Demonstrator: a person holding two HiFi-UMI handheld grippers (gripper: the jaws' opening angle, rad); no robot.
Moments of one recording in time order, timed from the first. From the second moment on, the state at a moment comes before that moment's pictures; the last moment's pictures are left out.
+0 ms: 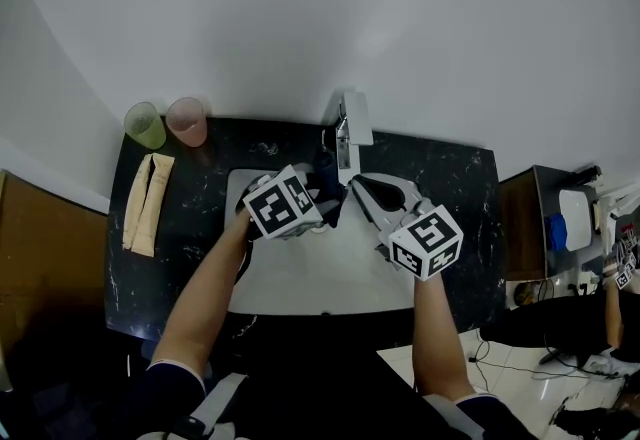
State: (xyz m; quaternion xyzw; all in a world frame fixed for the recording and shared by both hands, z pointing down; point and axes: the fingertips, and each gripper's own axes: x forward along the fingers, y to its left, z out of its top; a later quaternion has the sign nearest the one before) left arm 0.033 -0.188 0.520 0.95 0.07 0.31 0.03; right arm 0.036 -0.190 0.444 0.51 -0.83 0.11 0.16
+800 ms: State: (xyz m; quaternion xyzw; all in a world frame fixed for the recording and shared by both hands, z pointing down) left arm 0.028 -0.237 0.514 0.94 -0.05 0.33 0.04; right arm 0.031 -0.189 0.445 0.49 -0.85 0.11 0.15
